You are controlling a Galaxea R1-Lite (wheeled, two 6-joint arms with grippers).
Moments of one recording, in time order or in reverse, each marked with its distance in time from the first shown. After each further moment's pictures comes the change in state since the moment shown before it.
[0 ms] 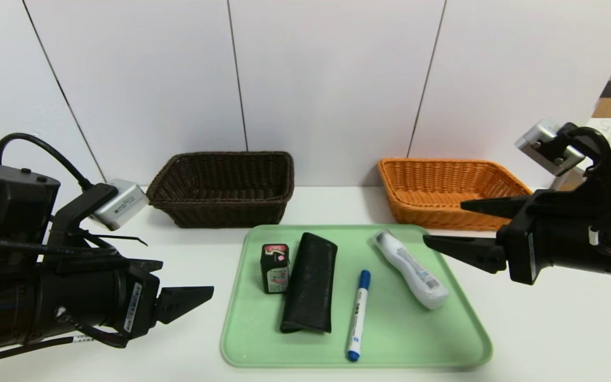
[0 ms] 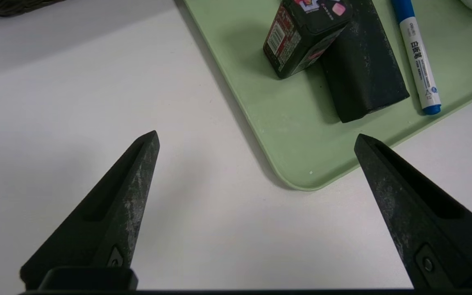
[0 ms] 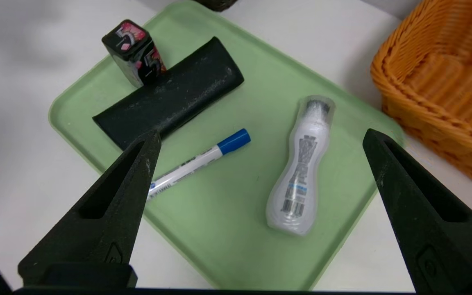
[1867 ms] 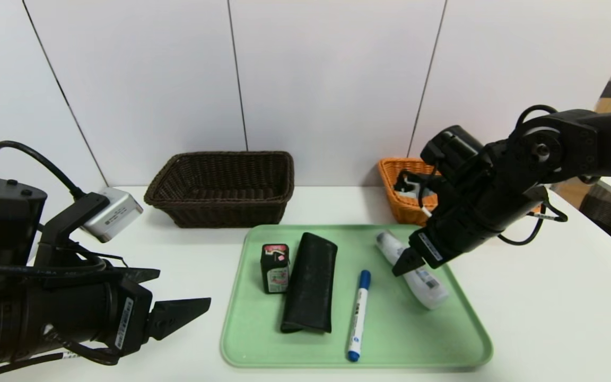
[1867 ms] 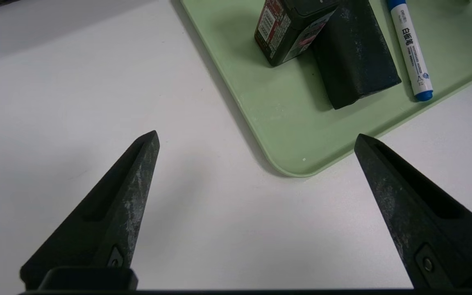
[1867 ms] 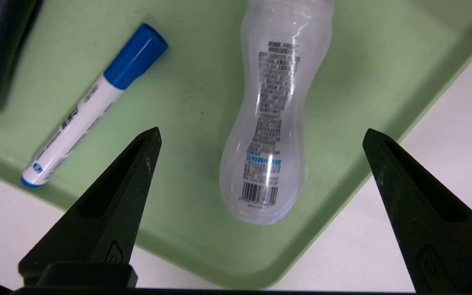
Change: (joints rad) left arm -0.021 -0.039 0.032 0.000 0.002 -0.007; right arm -0.013 0.597 -0.651 0.791 -0.156 0.021
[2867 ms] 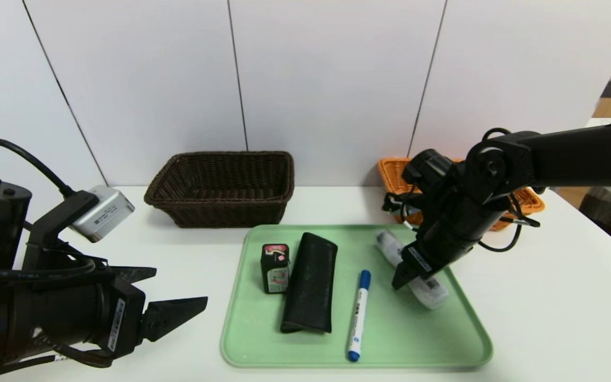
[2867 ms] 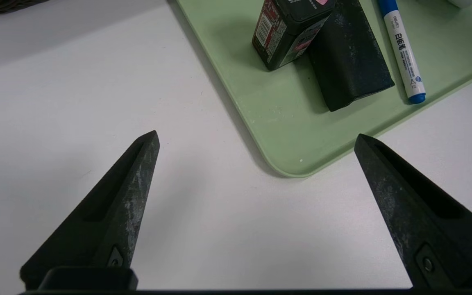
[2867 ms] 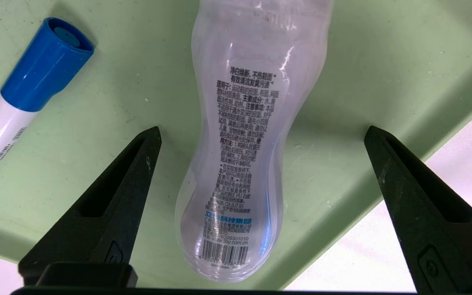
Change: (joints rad) left arm 0.000 -0.026 0.003 0.000 0.000 -0.001; right arm -0.010 0.124 -0.040 0.030 -0.058 -0.057
